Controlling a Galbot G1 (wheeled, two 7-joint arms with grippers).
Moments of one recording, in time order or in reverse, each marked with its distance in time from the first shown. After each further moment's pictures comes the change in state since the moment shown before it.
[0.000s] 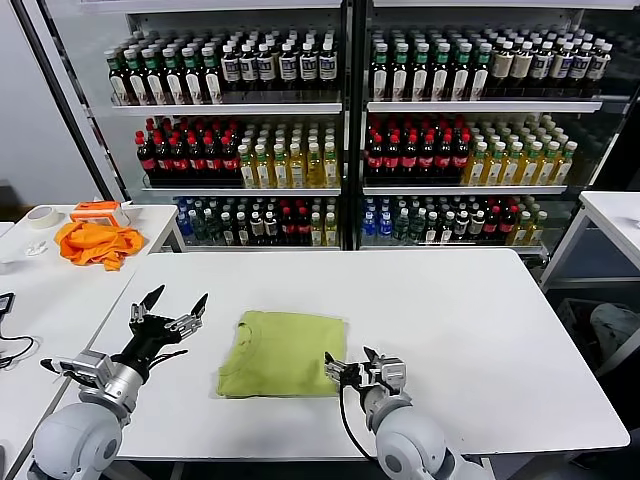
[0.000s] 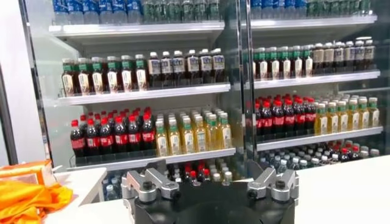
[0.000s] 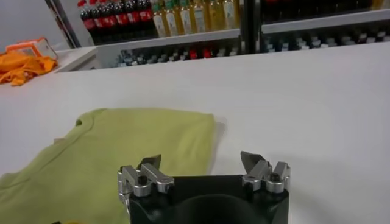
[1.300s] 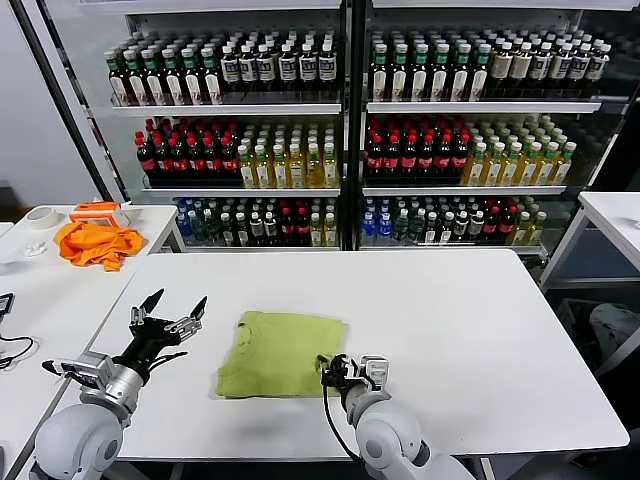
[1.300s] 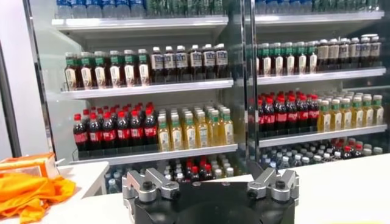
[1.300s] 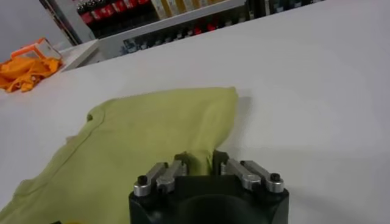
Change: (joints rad) left arm 0.002 -0.002 0.000 0.010 -0.006 0.009 -0.010; right arm 0.036 0.074 -0.034 -0.117 0.120 0.001 0.015
